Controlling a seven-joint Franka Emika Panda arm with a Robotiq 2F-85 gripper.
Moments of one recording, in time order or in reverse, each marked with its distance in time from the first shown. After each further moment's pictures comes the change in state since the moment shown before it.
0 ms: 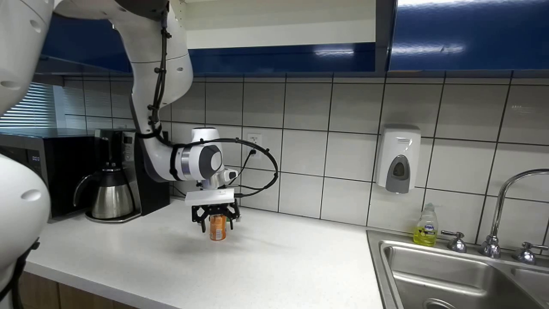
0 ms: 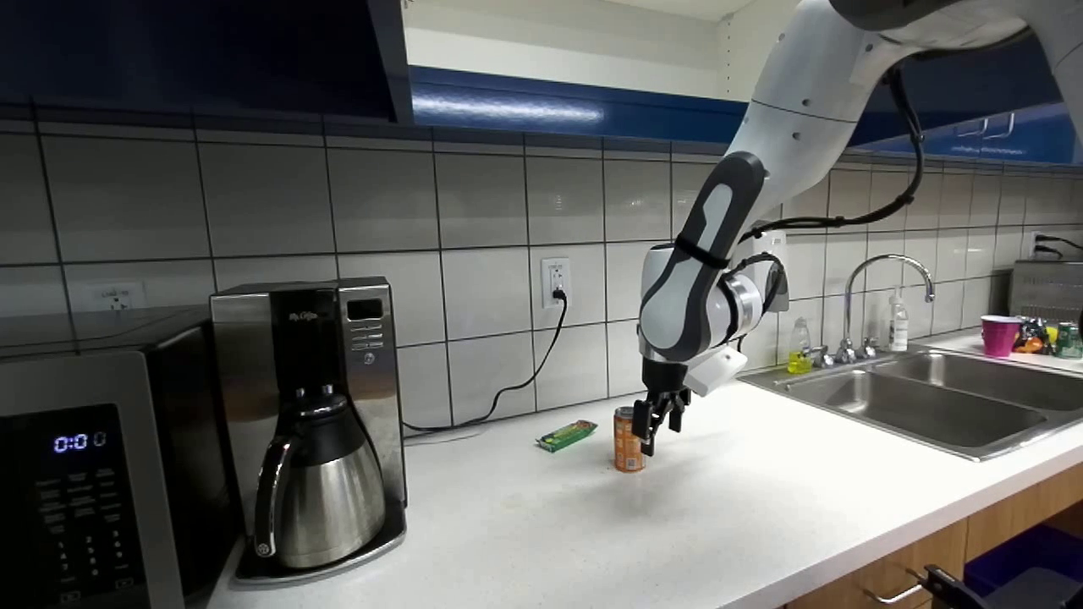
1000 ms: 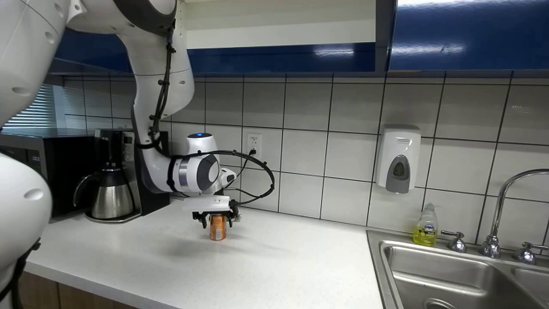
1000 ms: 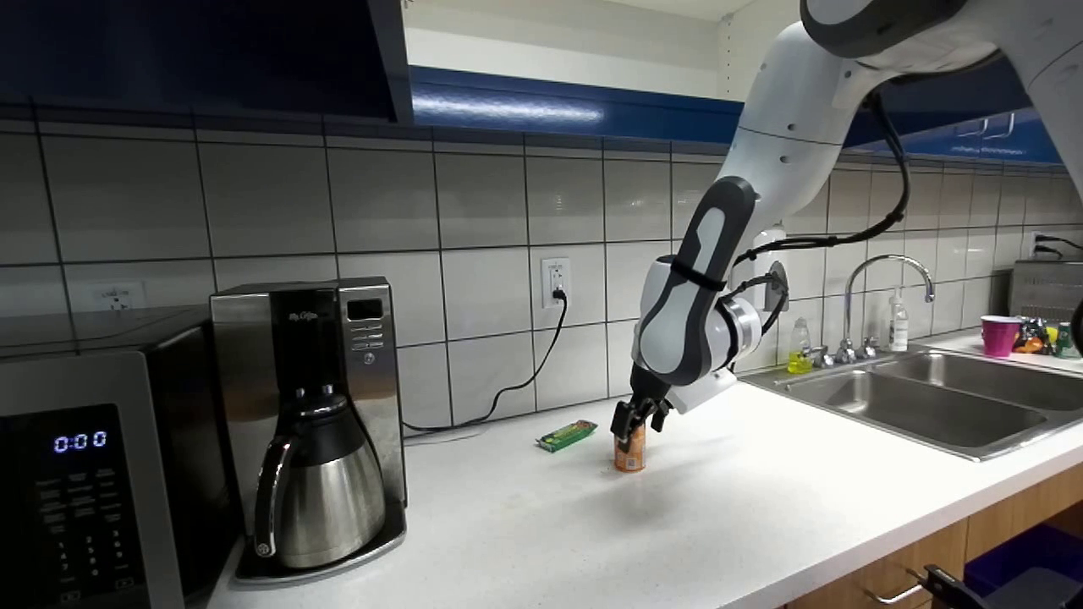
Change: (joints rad) arm 0.016 0.070 -0.004 -0.002 0.003 0.238 0.109
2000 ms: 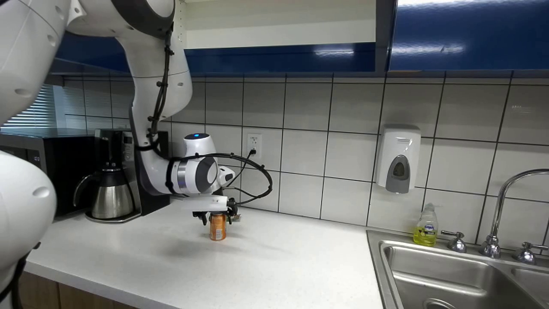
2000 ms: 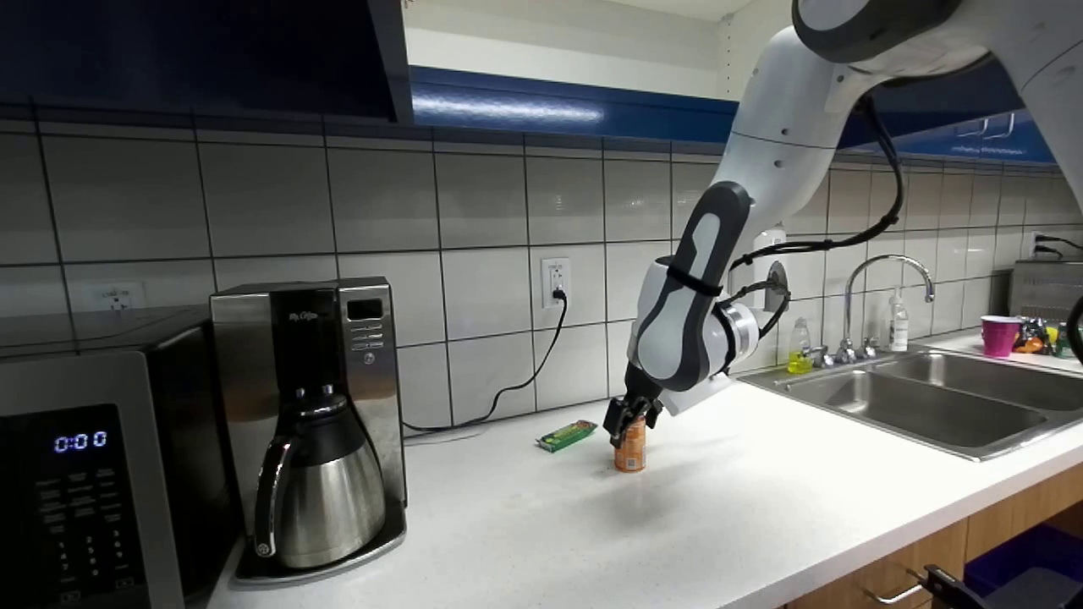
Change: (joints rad) arm 0.048 0.015 -0.037 0.004 0.004 0.069 0.038
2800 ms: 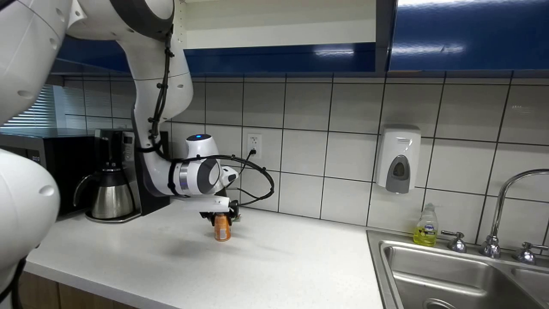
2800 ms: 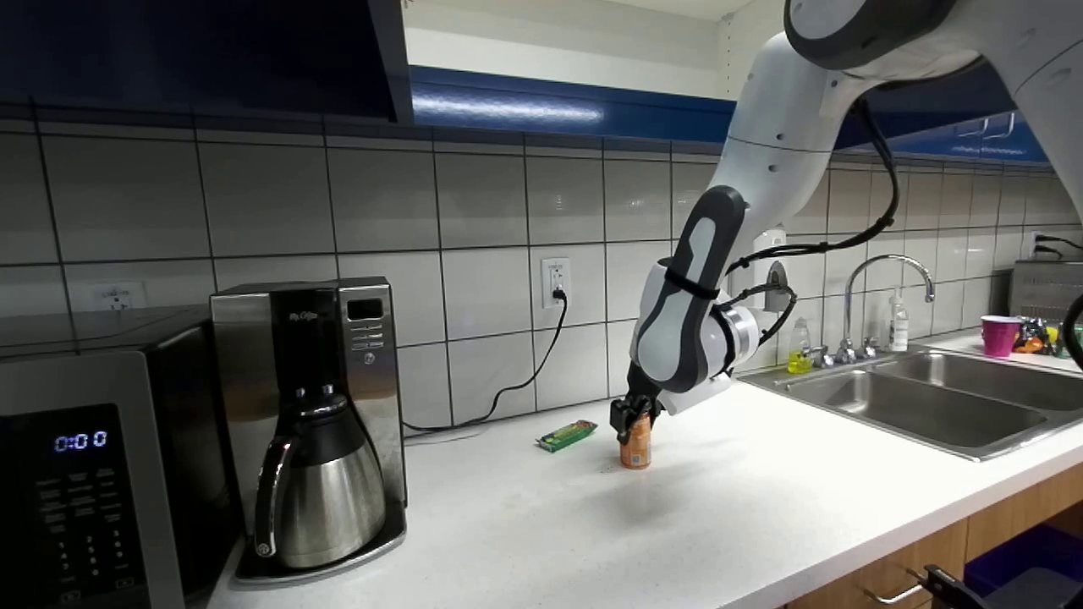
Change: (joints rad) arm 0.038 0.015 -0.053 0.012 0.028 0.024 0.025
